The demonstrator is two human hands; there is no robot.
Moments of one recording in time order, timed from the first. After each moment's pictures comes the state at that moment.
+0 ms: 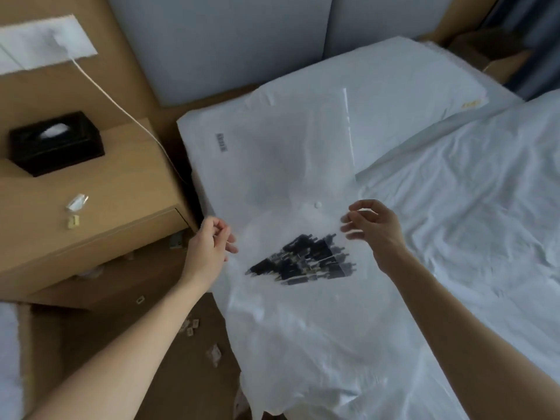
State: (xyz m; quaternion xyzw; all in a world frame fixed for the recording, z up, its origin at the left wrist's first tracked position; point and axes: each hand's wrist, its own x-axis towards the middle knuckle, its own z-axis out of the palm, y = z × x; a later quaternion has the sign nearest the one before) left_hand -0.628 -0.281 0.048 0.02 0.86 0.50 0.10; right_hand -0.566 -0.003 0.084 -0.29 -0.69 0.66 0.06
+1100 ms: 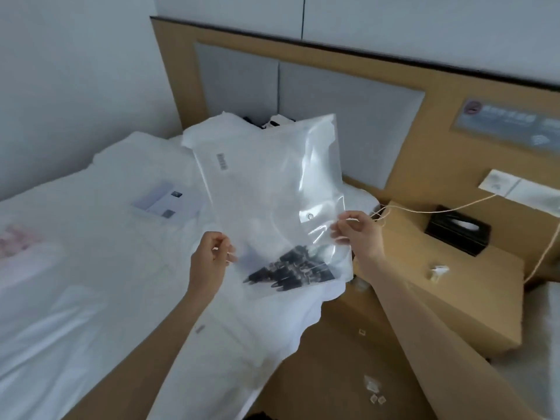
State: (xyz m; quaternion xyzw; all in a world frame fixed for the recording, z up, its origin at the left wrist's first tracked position) left_hand -0.248 -0.908 0.222 -0.40 0.71 0.46 -0.36; right_hand -0.482 -0.749 0.260 0.22 -0.69 0.65 -0.23
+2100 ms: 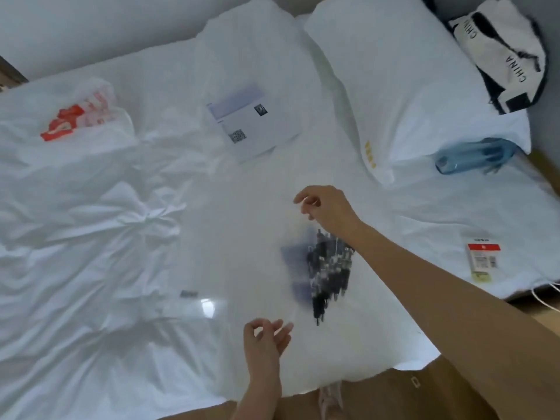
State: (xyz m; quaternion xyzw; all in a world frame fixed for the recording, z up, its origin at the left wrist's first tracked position) left_hand -0.383 -0.901 0.027 -0.72 0.07 0.55 -0.42; right_hand -0.534 -1.092 0.078 0.59 -0.63 0.25 -0.43
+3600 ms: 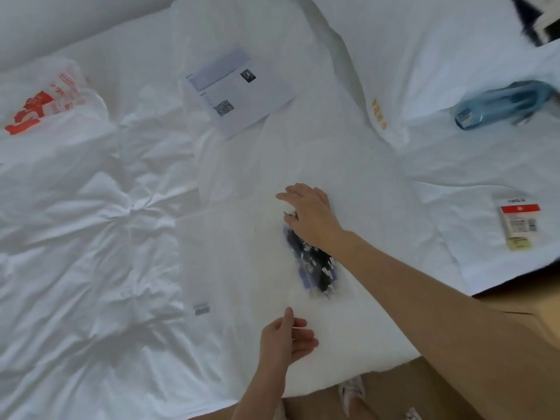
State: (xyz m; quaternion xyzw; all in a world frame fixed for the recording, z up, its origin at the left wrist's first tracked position) left_hand -0.372 -0.912 -0.016 -0.72 0.11 0.65 -0.21; right_hand -0.493 -1.071 -0.013 0.73 -0.61 0.13 -0.28
